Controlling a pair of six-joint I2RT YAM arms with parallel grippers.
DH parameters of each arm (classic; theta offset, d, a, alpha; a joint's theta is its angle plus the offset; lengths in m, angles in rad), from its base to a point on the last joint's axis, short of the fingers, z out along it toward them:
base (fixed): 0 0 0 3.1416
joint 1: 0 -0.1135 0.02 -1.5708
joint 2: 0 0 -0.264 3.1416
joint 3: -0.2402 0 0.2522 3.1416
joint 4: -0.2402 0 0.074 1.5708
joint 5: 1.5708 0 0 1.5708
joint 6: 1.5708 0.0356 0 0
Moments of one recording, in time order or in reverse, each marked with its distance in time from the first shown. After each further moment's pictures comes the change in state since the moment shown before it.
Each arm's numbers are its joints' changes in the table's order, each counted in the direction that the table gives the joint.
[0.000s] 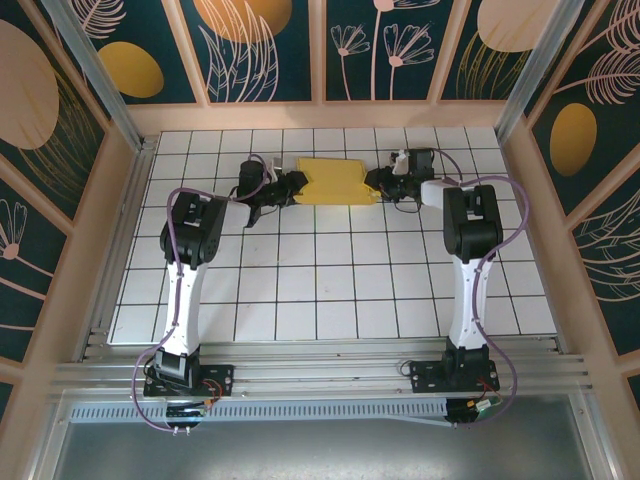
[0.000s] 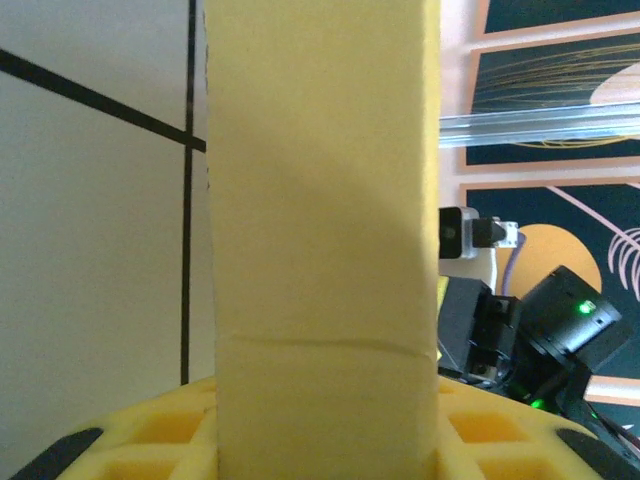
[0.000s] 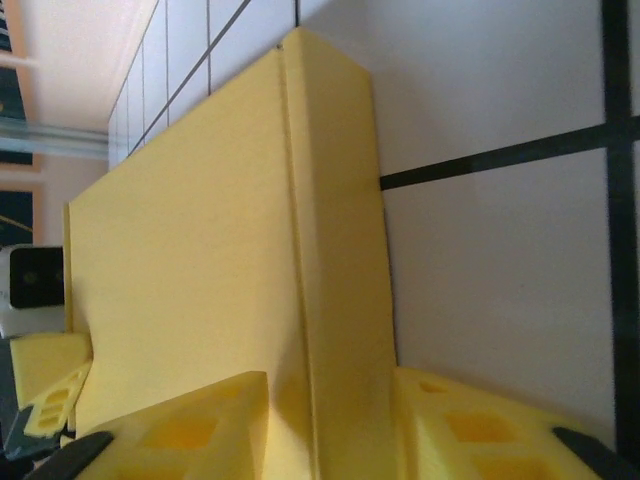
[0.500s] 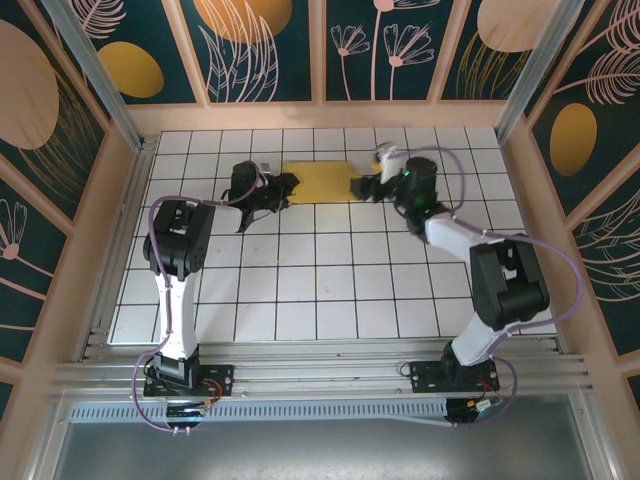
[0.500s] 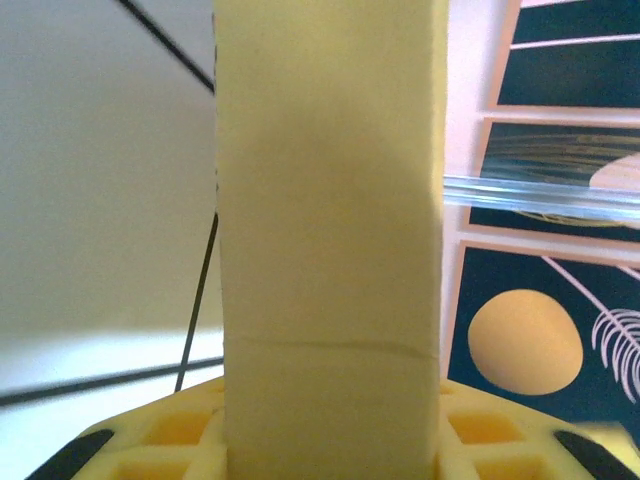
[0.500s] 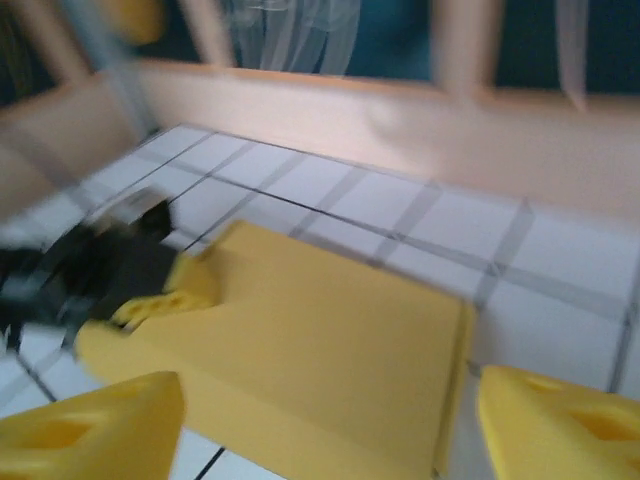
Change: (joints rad) left arm 0.000 0.203 0.202 -0.053 -0.135 -0.145; right arm -0.246 0.644 0.590 0.471 0.351 -0.790
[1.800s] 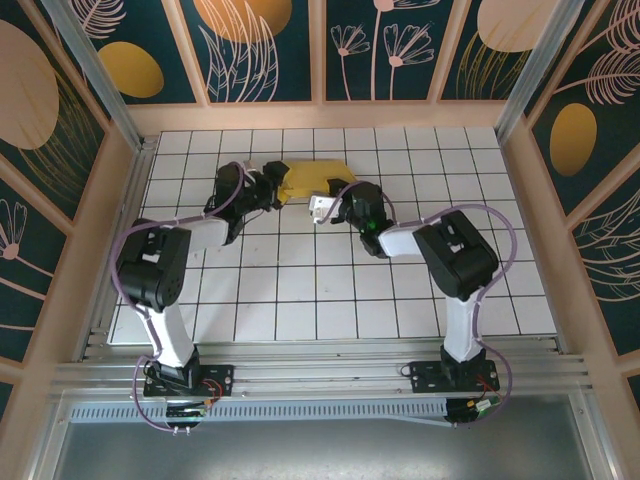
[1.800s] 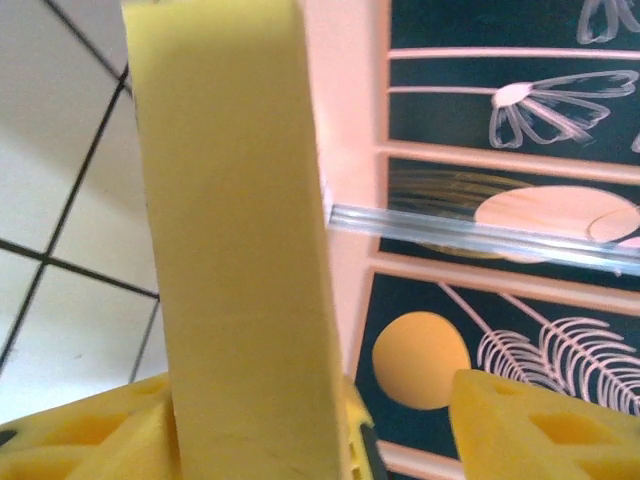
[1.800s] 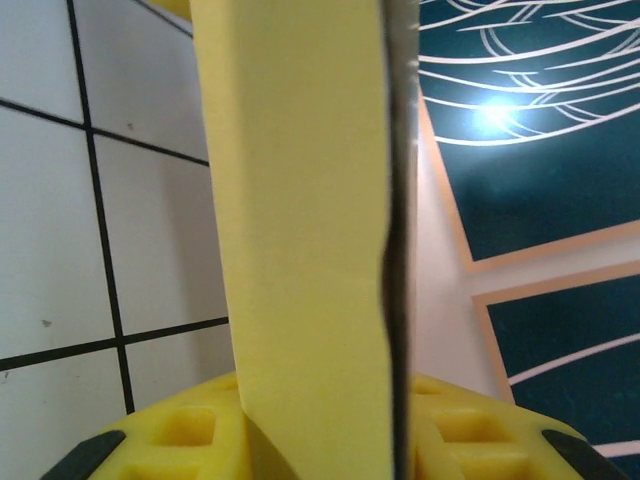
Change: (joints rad) left arm 0.013 0.338 0.208 0.029 -0.126 -0.140; right arm -0.197 -0.302 -0.071 0.233 0.302 -1.001
